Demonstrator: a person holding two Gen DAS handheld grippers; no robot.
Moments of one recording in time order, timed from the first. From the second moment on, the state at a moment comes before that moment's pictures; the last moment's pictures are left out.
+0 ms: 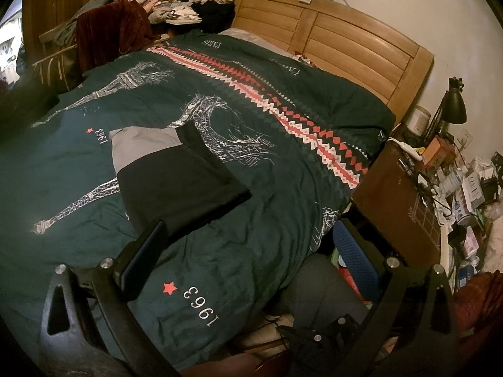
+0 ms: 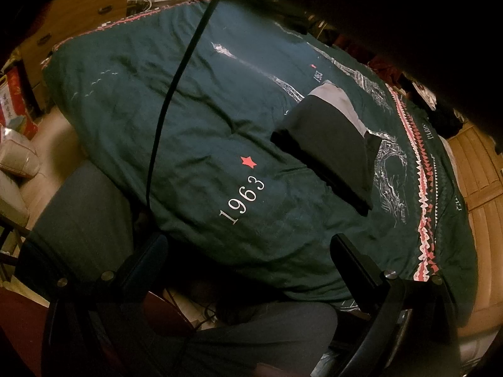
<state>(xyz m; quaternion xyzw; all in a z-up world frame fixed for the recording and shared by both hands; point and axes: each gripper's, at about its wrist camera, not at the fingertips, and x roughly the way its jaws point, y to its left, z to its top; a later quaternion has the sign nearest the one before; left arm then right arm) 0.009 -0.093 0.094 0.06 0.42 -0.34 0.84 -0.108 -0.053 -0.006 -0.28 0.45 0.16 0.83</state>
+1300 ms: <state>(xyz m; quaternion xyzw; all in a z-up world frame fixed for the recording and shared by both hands) 0.062 0.069 -0.088 0.00 0.48 0.01 0.87 -0.043 -0.181 -0.089 -0.11 0.54 0.06 0.83</state>
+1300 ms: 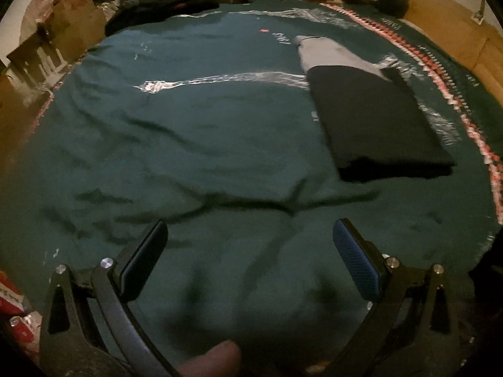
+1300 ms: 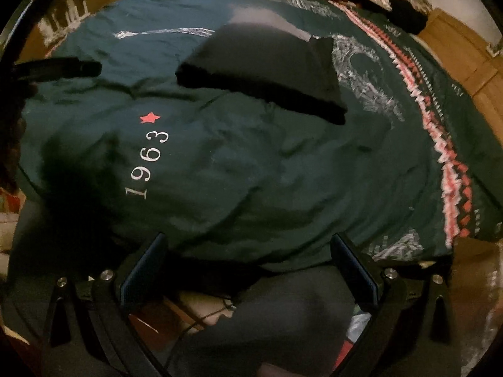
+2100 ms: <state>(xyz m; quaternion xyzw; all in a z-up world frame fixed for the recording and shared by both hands) 0.090 0.086 -0.165 0.04 0.47 0.10 0.88 0.066 -0.258 -0.178 -0.05 0.54 0.03 0.84</state>
